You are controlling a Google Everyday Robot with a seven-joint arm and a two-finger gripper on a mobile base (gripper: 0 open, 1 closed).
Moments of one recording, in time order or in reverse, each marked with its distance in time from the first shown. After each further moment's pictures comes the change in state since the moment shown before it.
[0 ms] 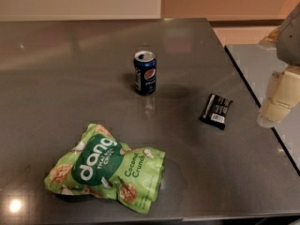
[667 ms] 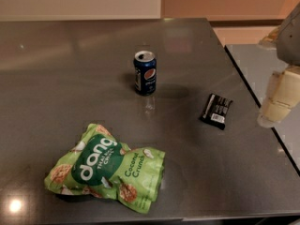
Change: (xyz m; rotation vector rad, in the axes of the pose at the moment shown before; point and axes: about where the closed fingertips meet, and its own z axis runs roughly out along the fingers) arm 0.000 0.000 0.001 -0.002 0.000 -0.002
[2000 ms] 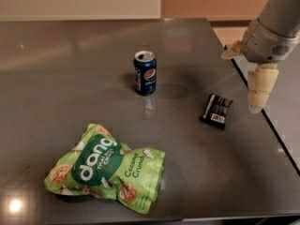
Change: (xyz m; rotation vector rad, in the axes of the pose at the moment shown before) arm -0.001 -0.061 0.088 -0.219 -0.033 -0.324
